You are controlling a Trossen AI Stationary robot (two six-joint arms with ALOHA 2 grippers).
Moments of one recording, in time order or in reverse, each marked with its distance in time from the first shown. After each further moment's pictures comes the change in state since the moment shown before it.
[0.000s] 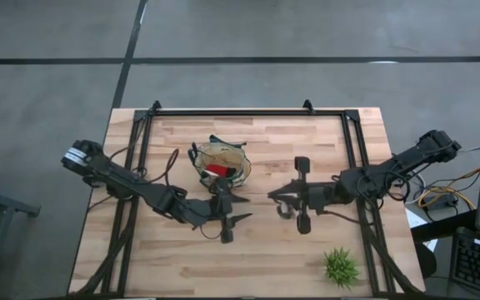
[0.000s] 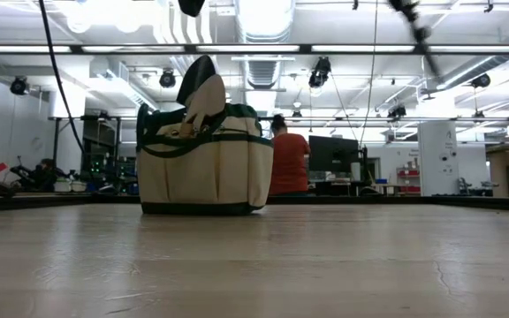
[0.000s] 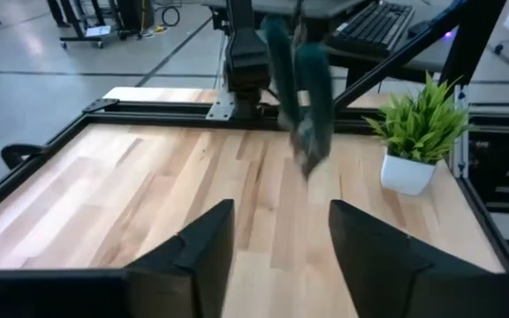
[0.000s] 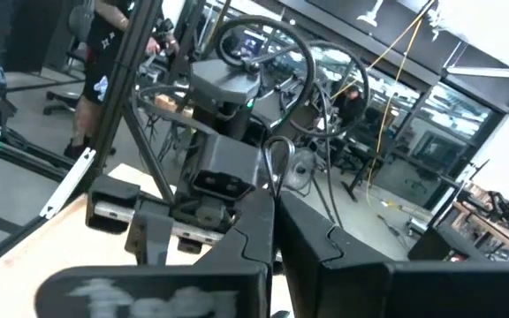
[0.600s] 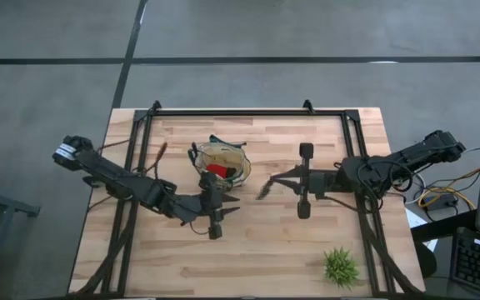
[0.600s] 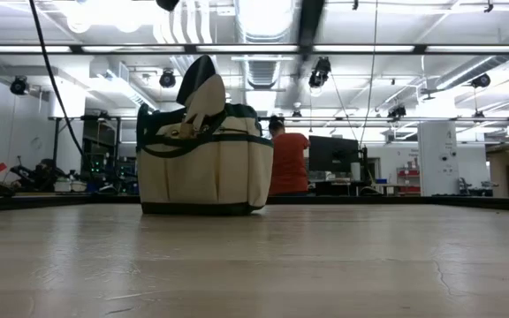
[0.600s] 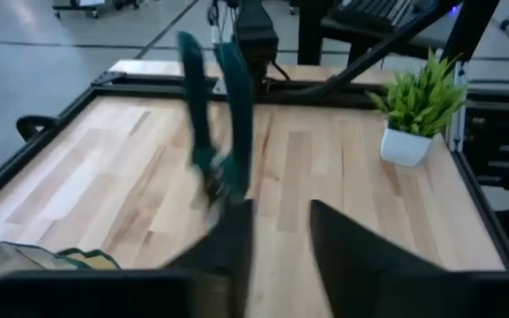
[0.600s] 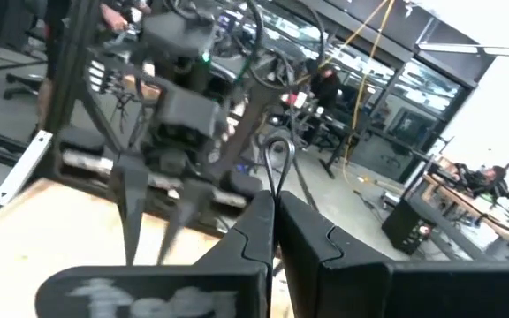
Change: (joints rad) left arm -0.006 -0.111 0.000 -0.216 0.013 -0.067; right arm -0.079 -0.064 0.010 -0.106 0.009 0.019
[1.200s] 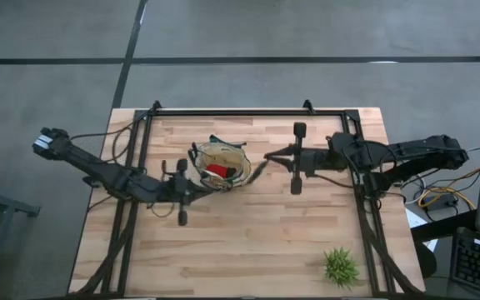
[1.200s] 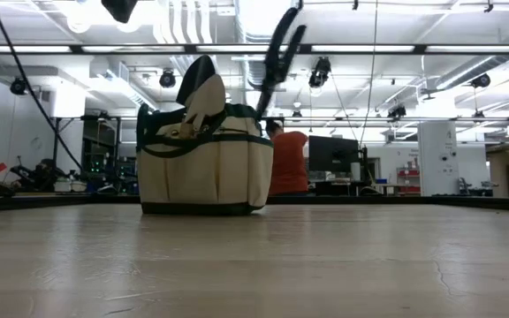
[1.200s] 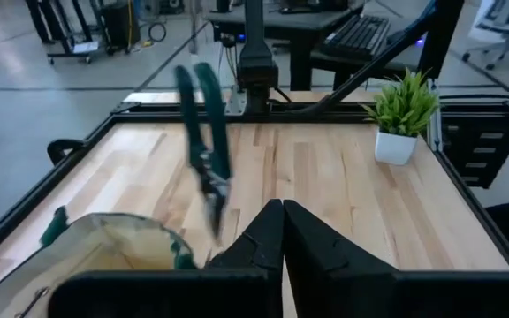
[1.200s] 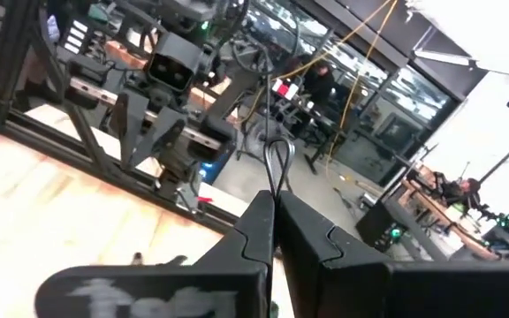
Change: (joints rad) left arm -0.001 -0.409 -0.330 0.070 0.030 0.110; right arm -0.249 -0.006 0.001 -0.031 -0.223 -0.113
